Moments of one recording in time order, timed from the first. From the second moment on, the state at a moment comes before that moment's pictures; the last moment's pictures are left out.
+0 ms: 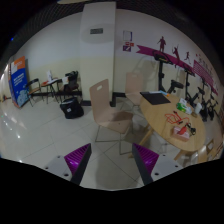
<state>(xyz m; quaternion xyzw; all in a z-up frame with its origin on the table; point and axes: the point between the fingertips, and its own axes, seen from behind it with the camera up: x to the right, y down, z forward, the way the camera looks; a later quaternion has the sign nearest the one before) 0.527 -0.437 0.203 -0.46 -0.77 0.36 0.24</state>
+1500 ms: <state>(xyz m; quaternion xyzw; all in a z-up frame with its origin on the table) 0.188 -0.058 0.071 -0.60 -0.58 0.37 0.40</state>
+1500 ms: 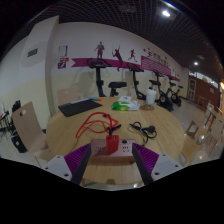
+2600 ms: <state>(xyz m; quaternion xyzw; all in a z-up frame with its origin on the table) 0.075 0.084 0.166 -0.63 -0.56 0.36 0.41</state>
